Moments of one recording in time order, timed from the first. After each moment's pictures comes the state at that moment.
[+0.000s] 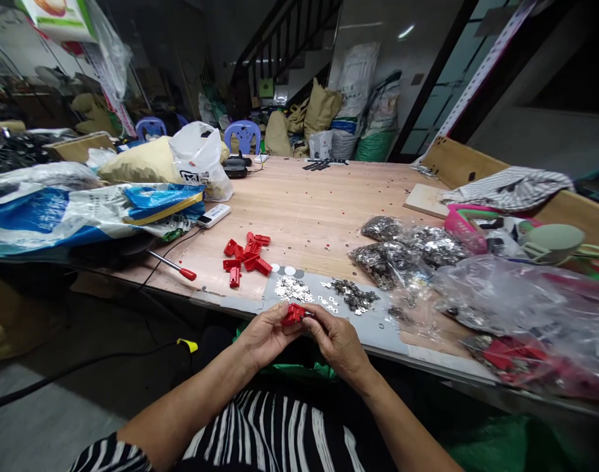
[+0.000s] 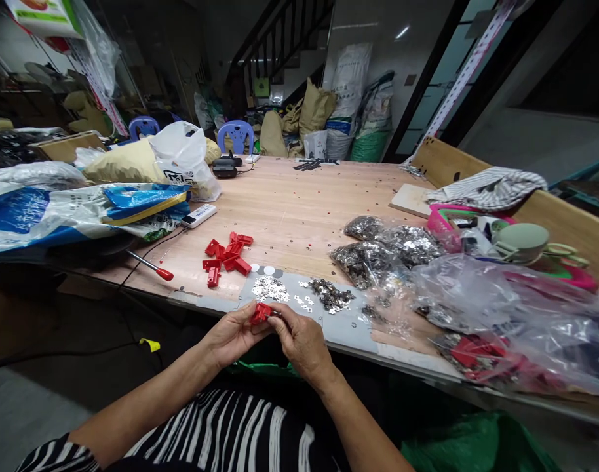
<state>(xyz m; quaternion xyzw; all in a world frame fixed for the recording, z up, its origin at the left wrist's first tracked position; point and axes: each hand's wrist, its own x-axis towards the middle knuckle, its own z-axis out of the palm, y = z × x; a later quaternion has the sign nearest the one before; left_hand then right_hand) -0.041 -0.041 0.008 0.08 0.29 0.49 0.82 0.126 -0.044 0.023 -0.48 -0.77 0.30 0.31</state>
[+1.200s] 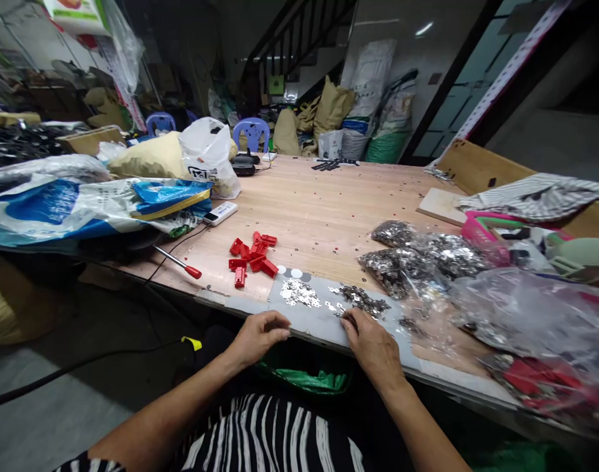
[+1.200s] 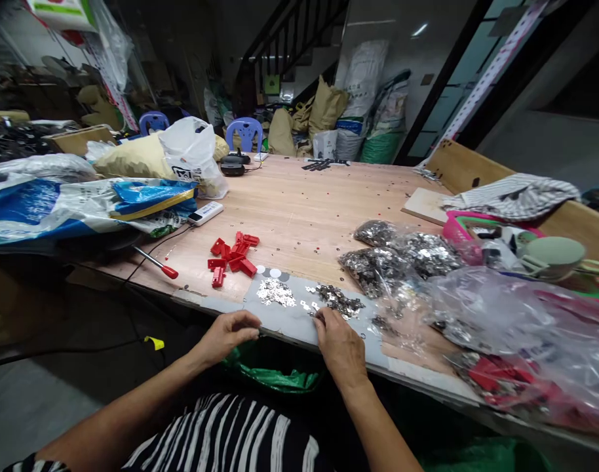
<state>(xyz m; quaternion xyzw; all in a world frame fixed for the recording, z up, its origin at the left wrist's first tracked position) -0.082 -0.045 -0.021 0.60 0.51 0.37 0.49 0.168 -0.022 -0.005 -0.67 -0.73 0.03 0.13</state>
